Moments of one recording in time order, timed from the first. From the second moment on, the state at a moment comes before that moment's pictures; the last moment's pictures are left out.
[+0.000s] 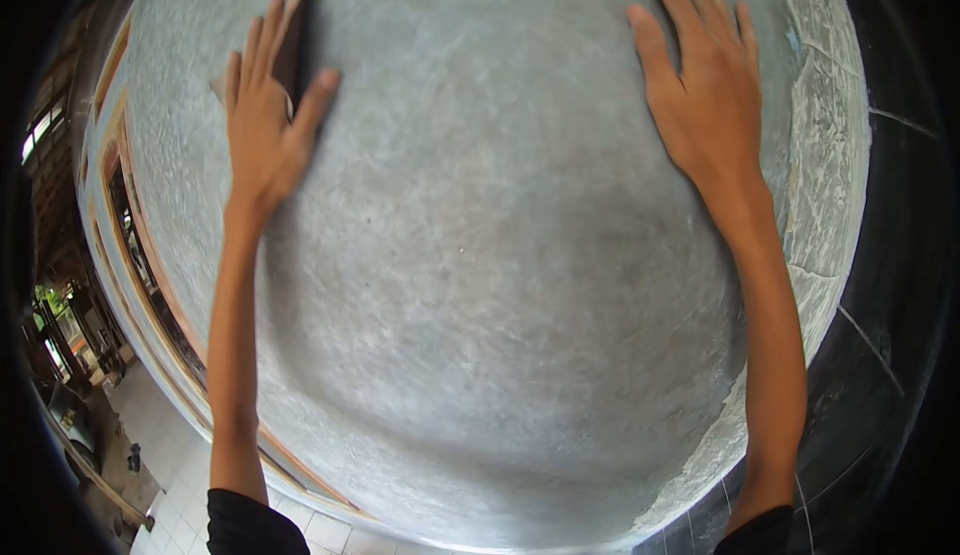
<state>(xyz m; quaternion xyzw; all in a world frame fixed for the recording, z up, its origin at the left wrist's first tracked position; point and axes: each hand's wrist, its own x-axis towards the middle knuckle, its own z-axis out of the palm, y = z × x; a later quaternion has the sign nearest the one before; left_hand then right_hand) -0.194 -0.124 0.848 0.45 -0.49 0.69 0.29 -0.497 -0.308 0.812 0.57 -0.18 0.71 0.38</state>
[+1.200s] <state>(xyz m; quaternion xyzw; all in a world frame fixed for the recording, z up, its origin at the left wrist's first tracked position) -0.146 -0.068 0.401 0.63 -0.24 0.43 0.60 -0.434 -0.250 0.477 0.60 -0.28 0.74 0.14</state>
